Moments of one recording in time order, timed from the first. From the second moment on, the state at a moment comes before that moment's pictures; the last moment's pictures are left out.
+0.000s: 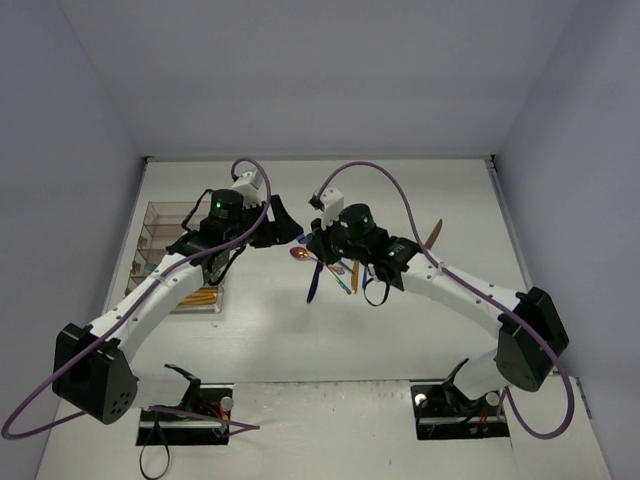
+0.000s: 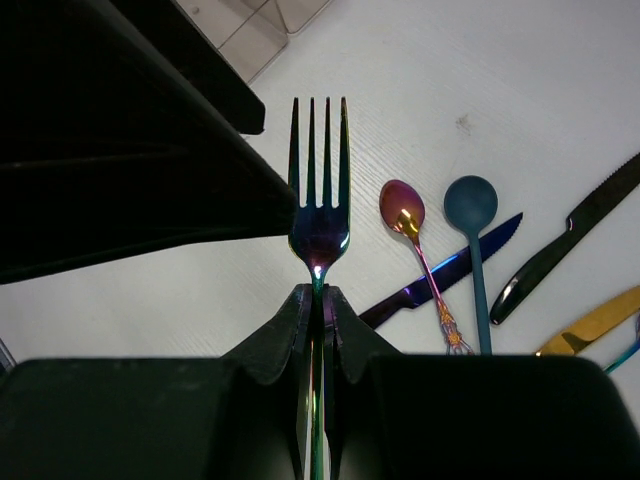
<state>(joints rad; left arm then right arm) -0.46 1.28 1.04 -0.23 0.27 -0.59 0.78 1.46 1.06 -0.07 -0.09 0.14</state>
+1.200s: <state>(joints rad) -0.32 1.18 0.97 -0.35 -0.02 -0.67 0.81 1.43 0.94 0.02 -0.03 0.17</state>
